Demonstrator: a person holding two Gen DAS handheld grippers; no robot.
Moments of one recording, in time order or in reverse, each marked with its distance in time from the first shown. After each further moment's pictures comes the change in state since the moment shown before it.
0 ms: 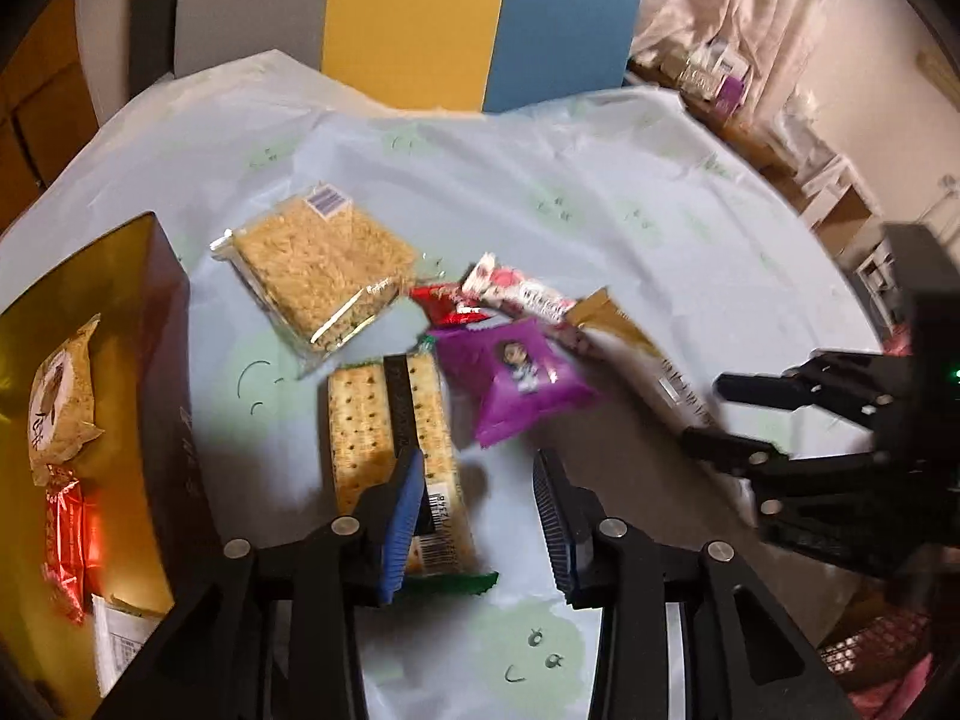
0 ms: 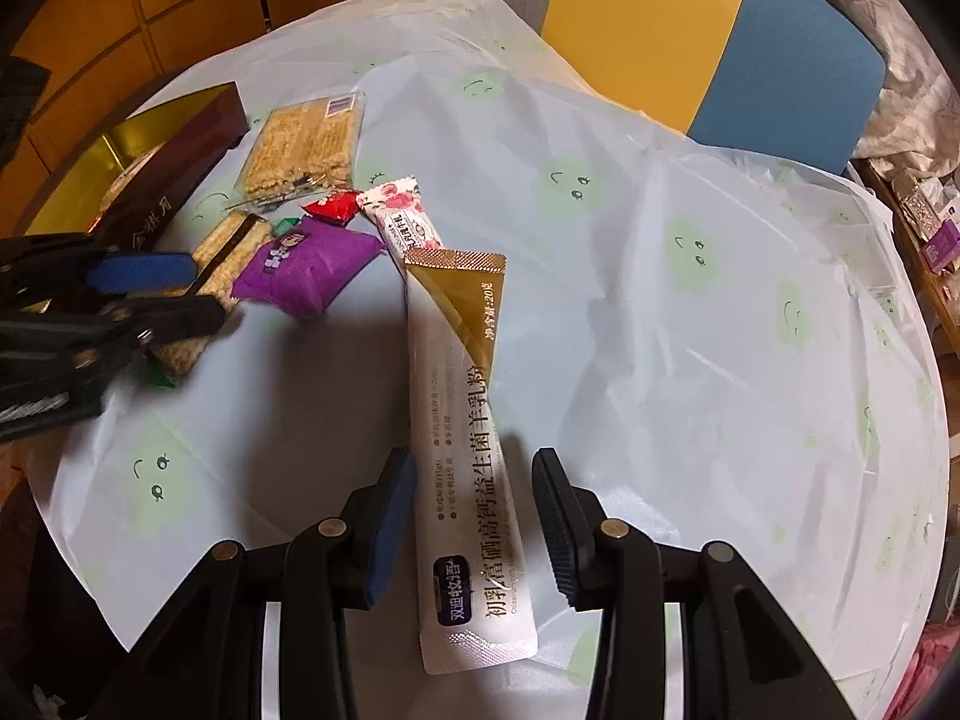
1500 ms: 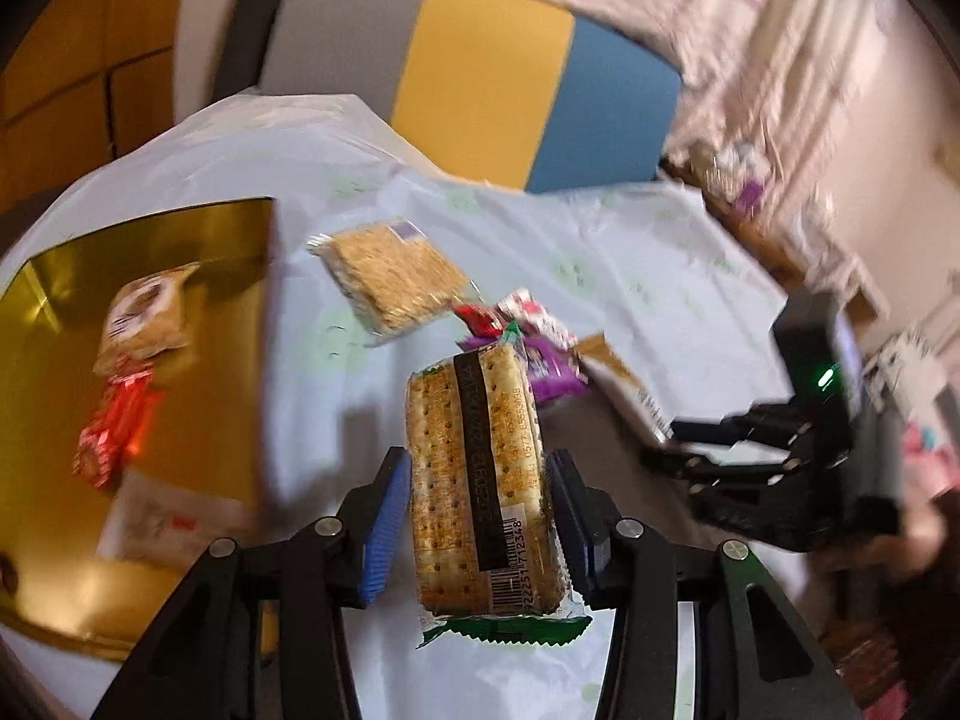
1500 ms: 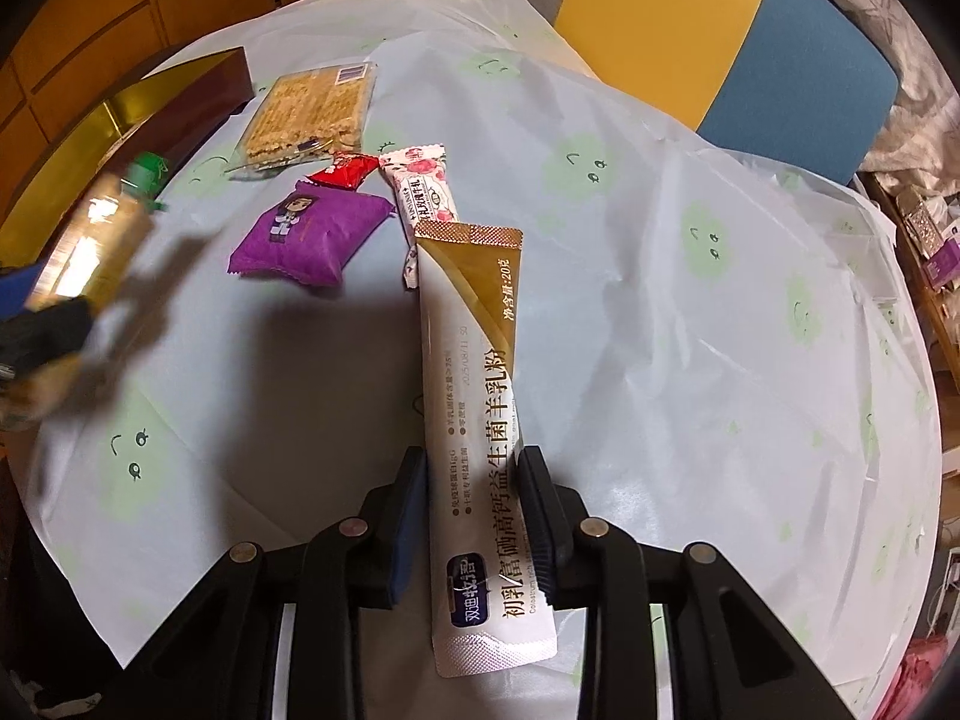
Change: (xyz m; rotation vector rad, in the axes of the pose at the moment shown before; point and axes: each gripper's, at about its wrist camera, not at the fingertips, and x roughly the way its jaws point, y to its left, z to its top) left arm -0.062 0.016 -0.048 -0.196 -0.210 0.001; right arm 0.014 0.012 -0.003 -0.043 0.025 -0.026
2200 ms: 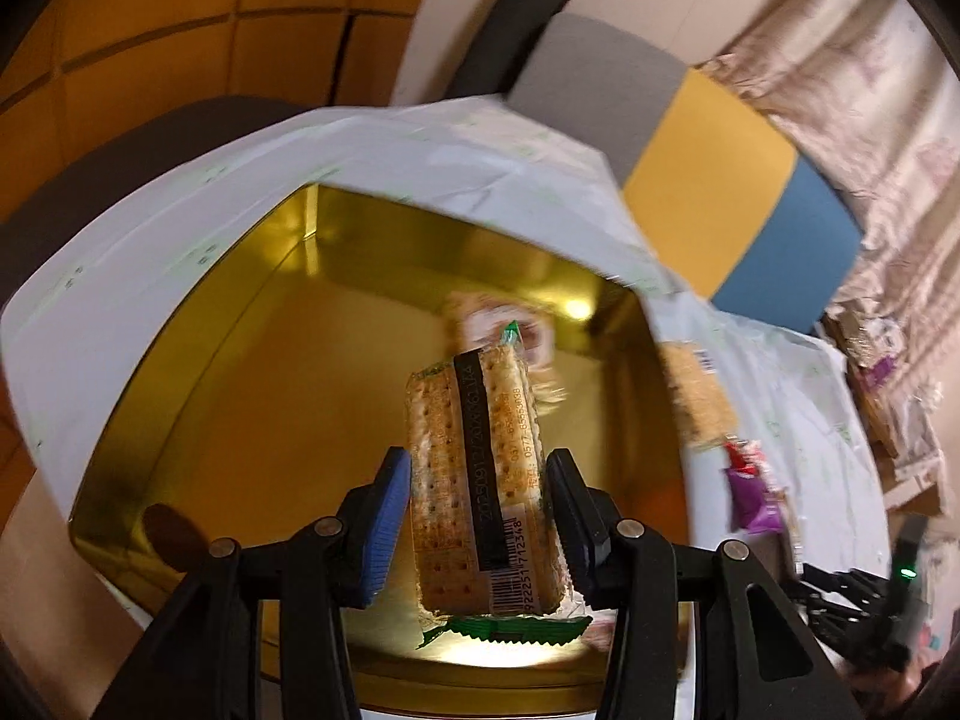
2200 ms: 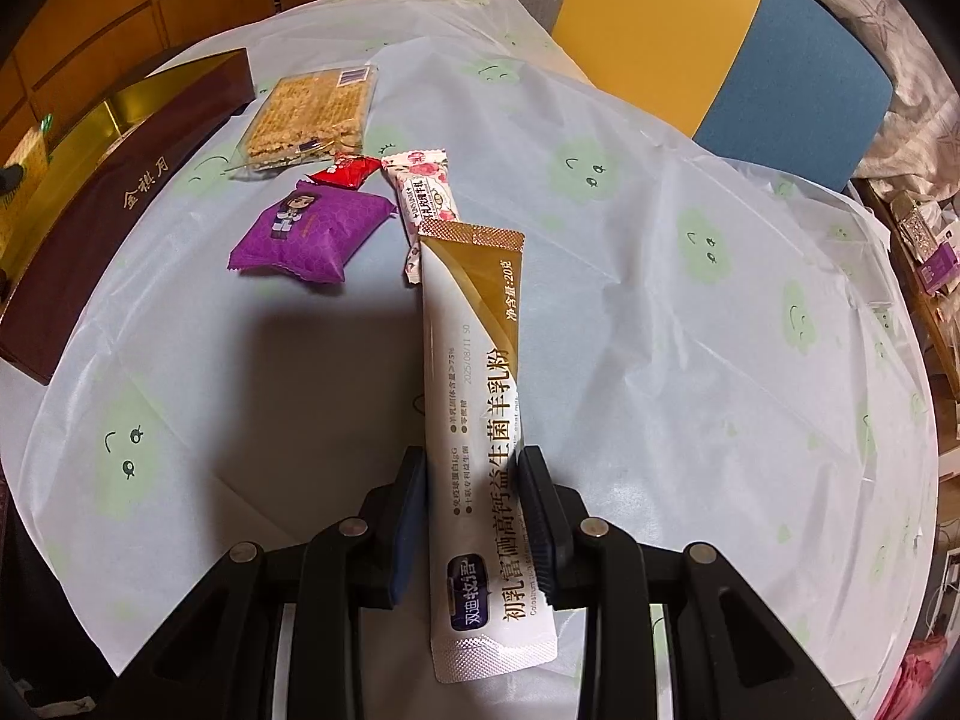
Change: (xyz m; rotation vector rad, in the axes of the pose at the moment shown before) left arm -0.055 0.164 -0.002 -0.375 -0.076 0.275; right arm 0.001 0.005 -0.007 0.001 -0.025 -0.015
